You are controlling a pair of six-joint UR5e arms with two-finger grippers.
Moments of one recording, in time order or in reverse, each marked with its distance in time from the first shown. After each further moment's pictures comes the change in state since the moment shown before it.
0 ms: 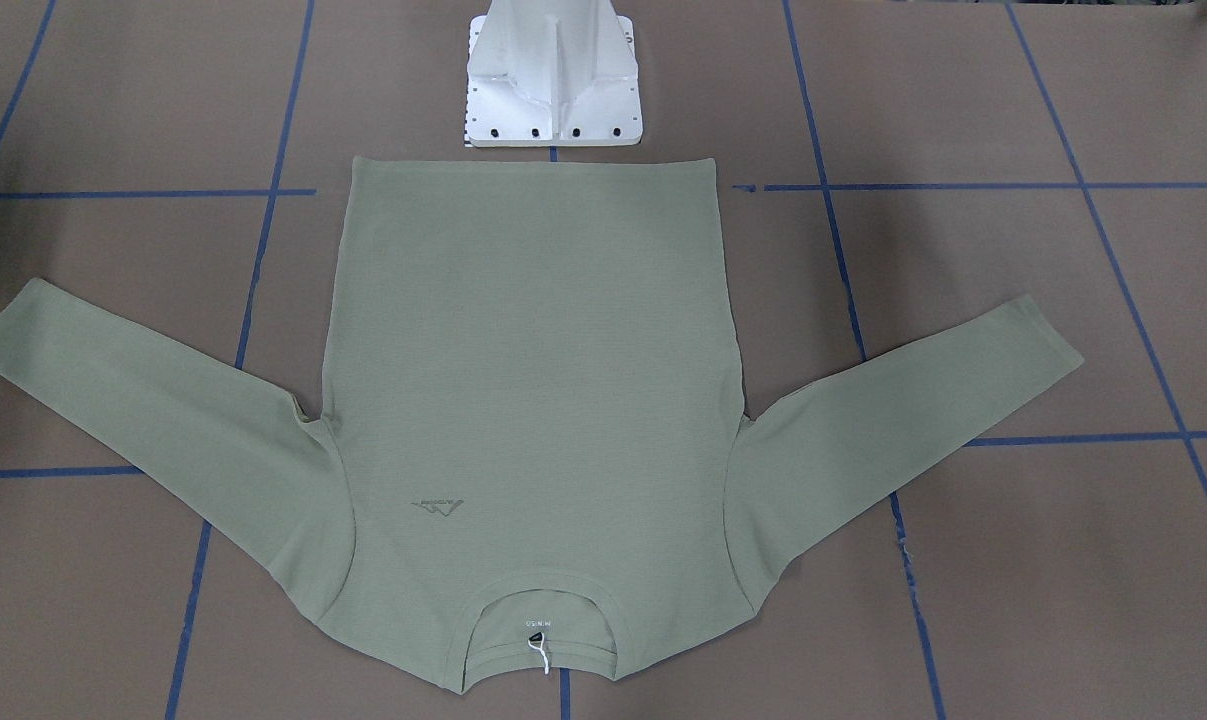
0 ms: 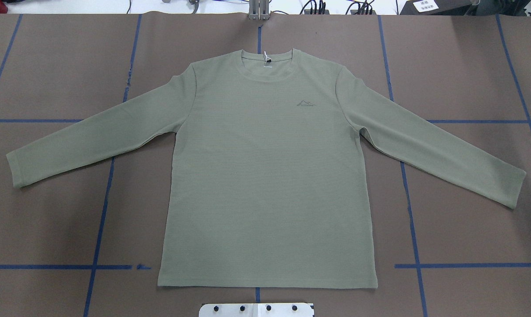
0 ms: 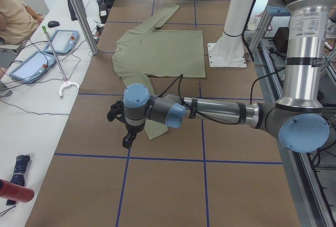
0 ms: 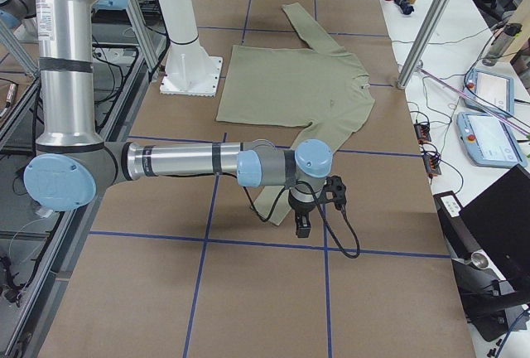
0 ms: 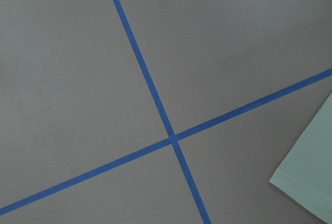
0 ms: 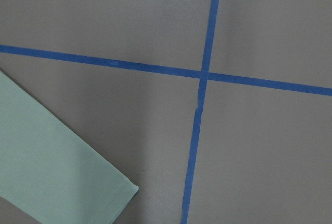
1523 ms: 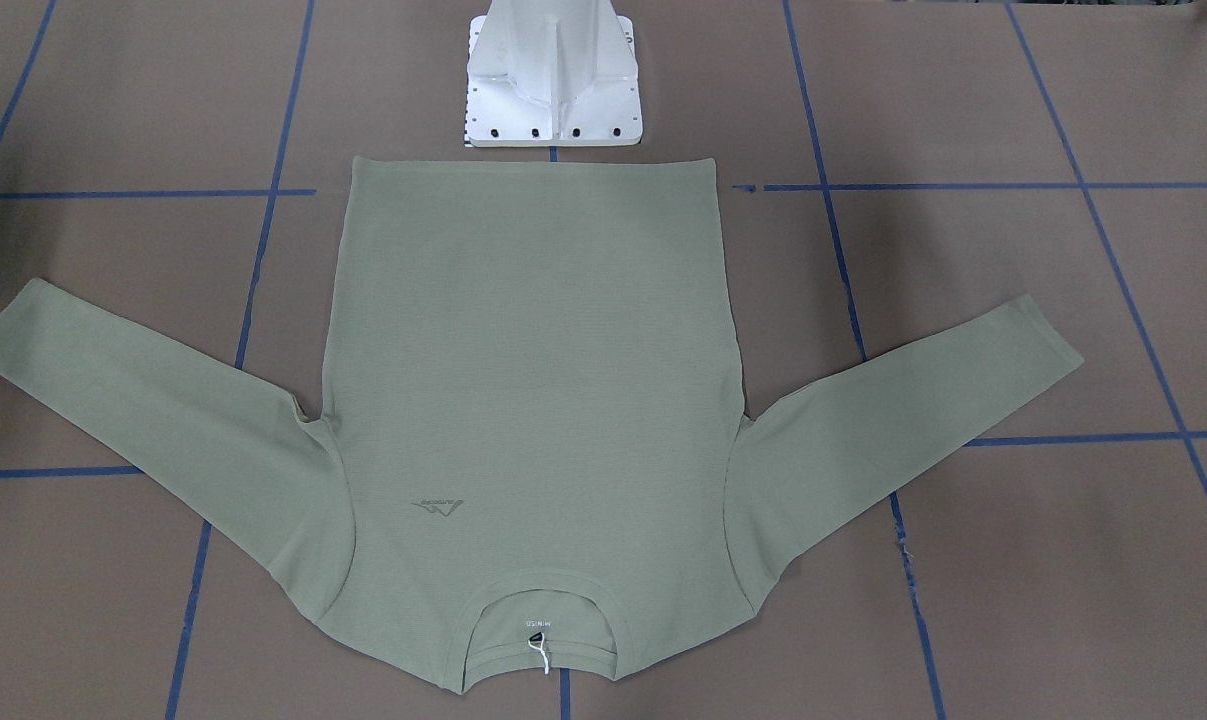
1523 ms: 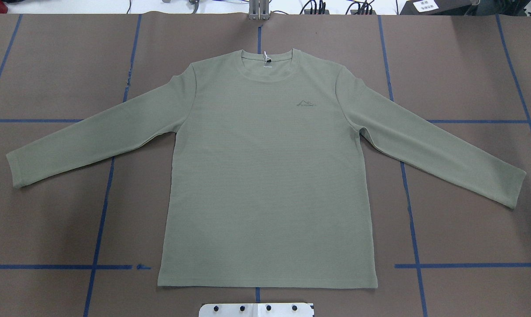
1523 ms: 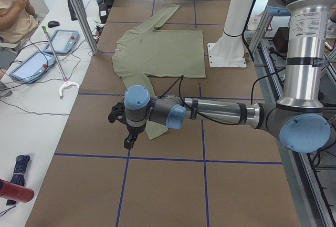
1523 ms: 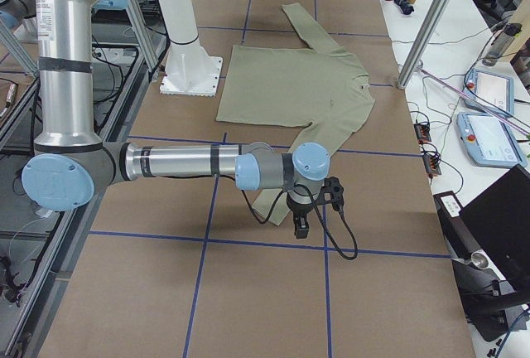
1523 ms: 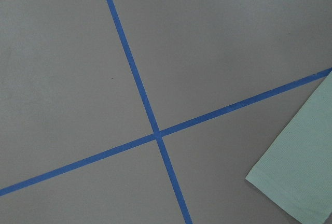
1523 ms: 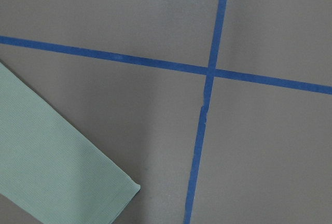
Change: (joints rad) left arm 0.004 0.008 0.004 -0.003 -0.011 -0.012; right arm -0.031 -0.024 -0.008 0.060 0.007 0.009
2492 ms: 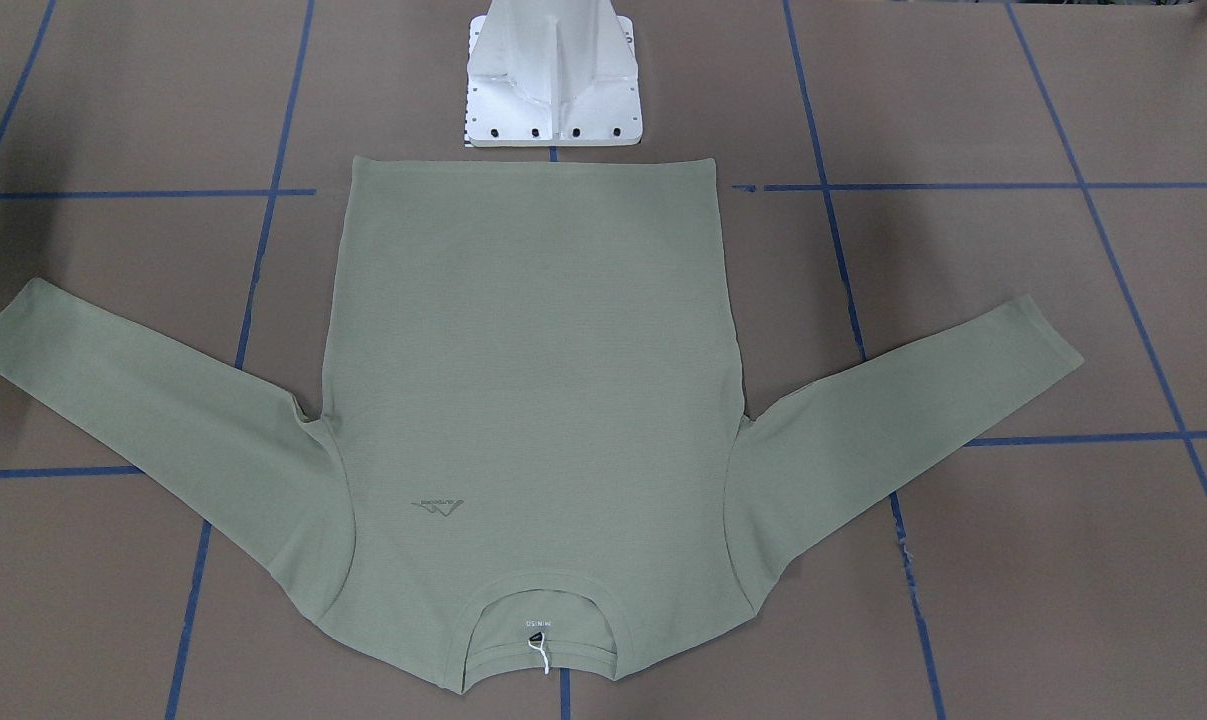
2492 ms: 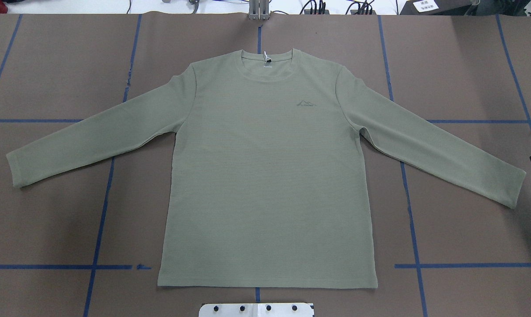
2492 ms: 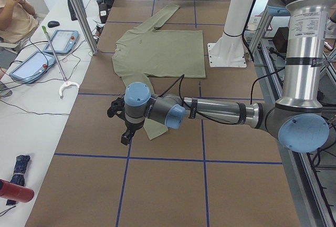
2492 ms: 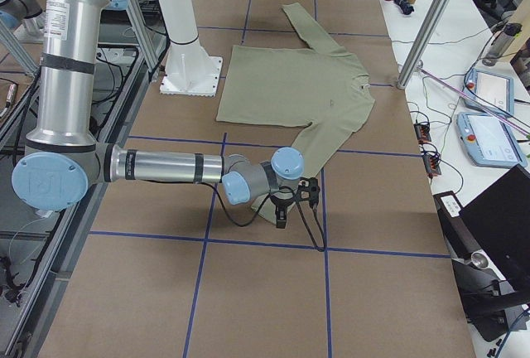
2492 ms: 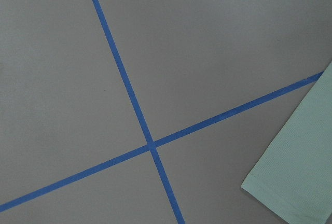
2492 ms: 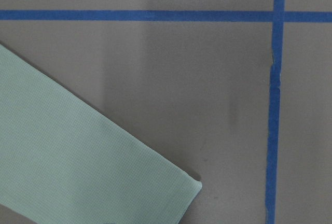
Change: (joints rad) left arm 0.005 -0.007 -0.001 -0.077 -0.004 -0.001; right arm -0.210 -0.105 -0.032 0.355 0.006 0.454
